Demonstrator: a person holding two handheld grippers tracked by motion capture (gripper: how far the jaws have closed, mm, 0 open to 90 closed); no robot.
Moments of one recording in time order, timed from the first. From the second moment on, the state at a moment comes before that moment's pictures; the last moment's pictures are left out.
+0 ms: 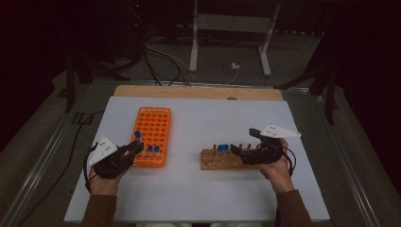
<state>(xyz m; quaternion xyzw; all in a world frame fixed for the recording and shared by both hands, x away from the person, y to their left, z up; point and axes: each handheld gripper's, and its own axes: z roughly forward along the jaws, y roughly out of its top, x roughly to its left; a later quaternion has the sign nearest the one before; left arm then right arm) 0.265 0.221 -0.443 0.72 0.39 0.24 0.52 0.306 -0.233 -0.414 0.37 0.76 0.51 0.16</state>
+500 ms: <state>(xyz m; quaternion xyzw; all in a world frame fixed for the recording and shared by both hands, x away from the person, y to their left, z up) 0.273 0.219 -0.463 0.74 0.39 0.23 0.50 0.304 -0.234 -0.418 0.37 0.76 0.52 0.15</state>
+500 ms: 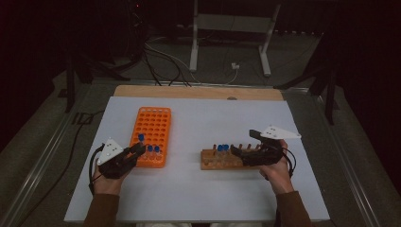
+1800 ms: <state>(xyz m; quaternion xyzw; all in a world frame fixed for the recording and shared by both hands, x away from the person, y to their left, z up) 0.276 0.213 -0.488 0.79 0.41 0.21 0.41 0.301 -0.228 -0.424 0.36 0.76 0.51 0.15</state>
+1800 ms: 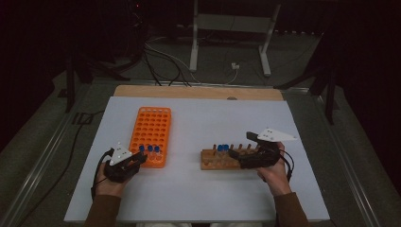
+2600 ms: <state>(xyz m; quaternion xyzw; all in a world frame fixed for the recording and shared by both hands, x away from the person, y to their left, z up) 0.269 0.221 -0.479 0.75 0.42 0.21 0.47 0.301 -0.227 -0.429 0.35 0.78 0.50 0.14</state>
